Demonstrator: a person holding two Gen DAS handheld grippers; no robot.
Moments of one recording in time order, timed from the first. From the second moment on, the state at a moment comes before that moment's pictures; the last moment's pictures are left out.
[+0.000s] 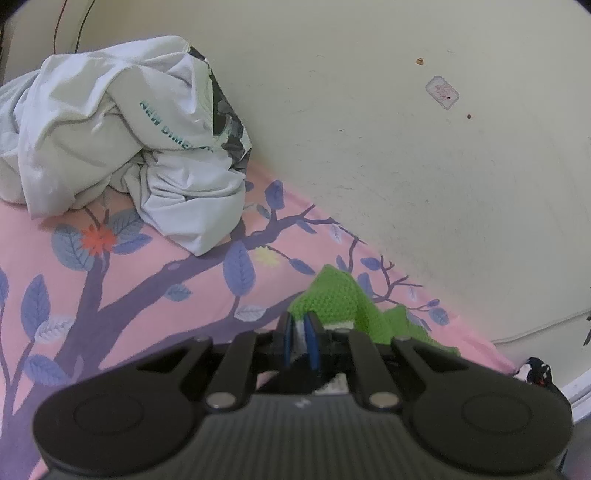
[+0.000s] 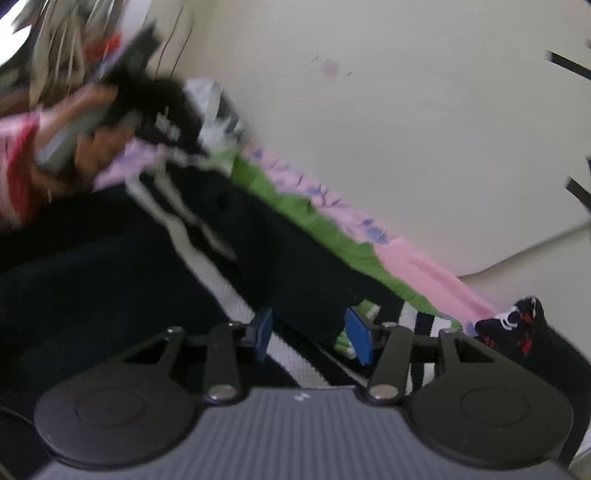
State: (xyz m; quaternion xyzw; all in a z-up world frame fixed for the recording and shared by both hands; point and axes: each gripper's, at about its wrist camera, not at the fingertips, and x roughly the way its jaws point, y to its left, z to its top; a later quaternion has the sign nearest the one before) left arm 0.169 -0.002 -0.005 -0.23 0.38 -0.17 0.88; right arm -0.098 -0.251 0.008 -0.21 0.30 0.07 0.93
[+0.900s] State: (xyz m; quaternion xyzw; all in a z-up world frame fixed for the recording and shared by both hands) left arm 0.177 -0.001 -0.012 -0.22 0.39 -0.15 0.88; right arm -0.090 -0.287 0.031 -0.12 0.32 0.11 0.93
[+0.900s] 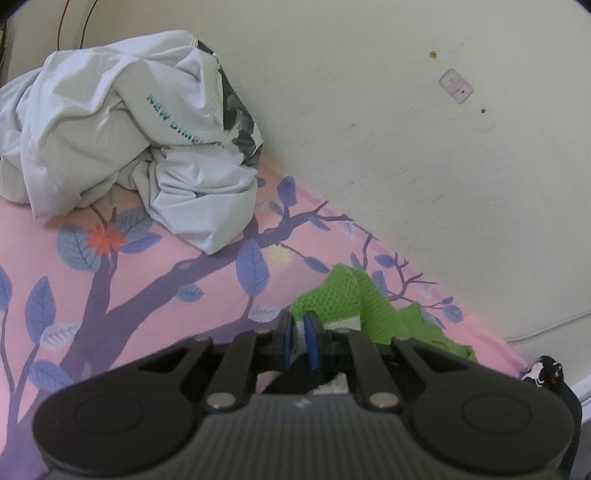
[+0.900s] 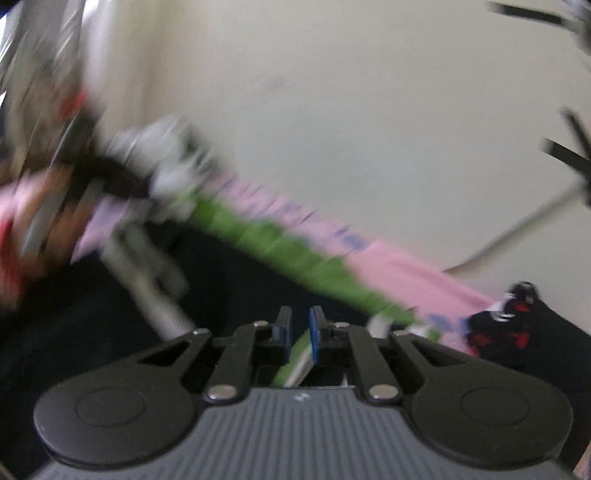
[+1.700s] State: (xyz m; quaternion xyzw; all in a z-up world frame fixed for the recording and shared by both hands) left arm 0.178 0.003 -0.013 -0.23 0.40 -0.15 0.88; right arm -0.042 -0.318 0.090 0.08 0.29 0.11 0.95
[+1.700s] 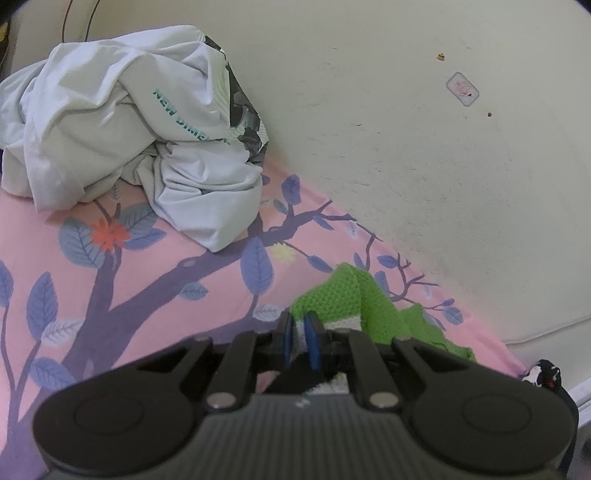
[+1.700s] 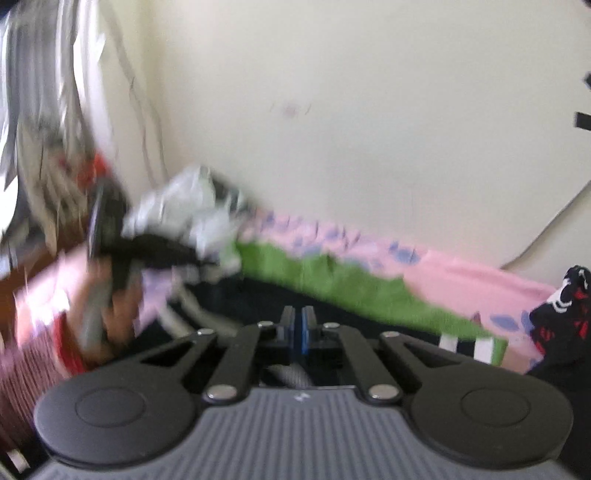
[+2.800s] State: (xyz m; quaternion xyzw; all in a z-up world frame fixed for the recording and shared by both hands) left arm 0.176 0.003 -0.007 -0.22 0.39 -0.14 0.89; right arm -0.045 -0.367 0.069 0.21 0.32 0.16 0.91
